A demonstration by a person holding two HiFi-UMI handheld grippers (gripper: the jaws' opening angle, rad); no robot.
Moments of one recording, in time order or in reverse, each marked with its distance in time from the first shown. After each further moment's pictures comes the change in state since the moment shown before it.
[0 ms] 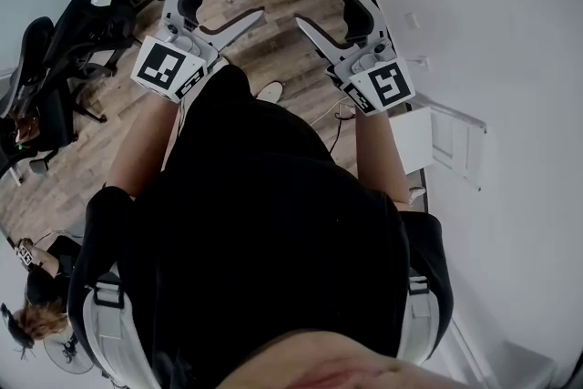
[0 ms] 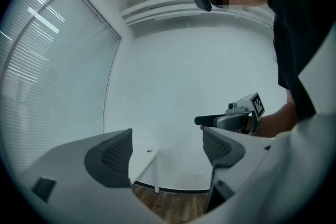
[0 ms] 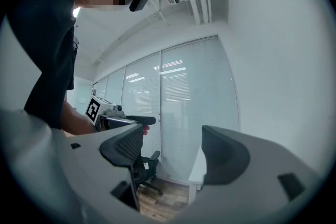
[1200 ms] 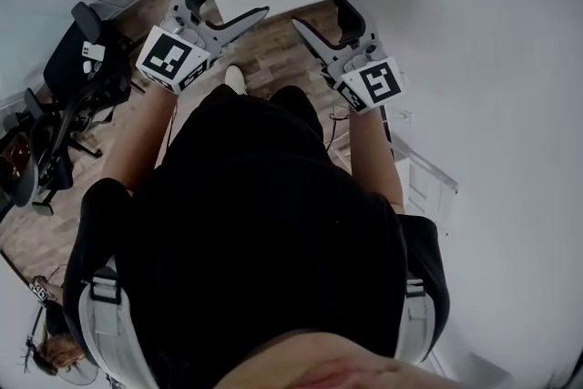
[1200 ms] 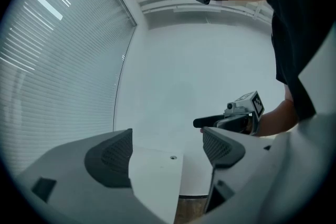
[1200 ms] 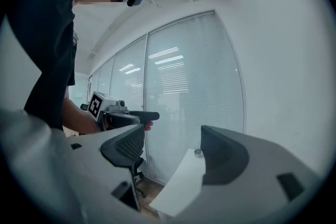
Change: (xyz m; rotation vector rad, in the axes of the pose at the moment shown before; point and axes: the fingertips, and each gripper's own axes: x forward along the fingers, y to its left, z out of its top) left arm 0.163 0.277 -0.017 -0.039 0.001 -0.010; right arm 0.254 -0.197 -0.033 0.008 0.096 0.025
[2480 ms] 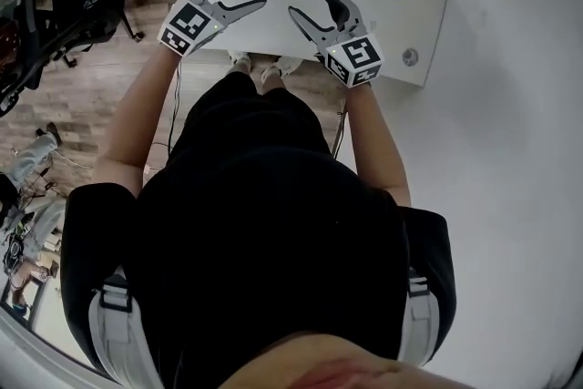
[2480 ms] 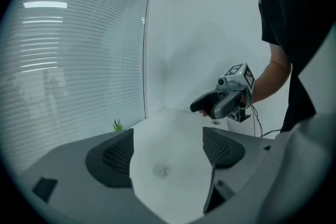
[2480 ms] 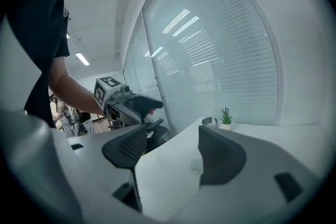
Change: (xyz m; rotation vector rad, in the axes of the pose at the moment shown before) left arm 0.145 0.163 -0.173 -0.057 0.389 0.337; right arm 0.162 -0.200 -0.178 0.136 0.343 0.503
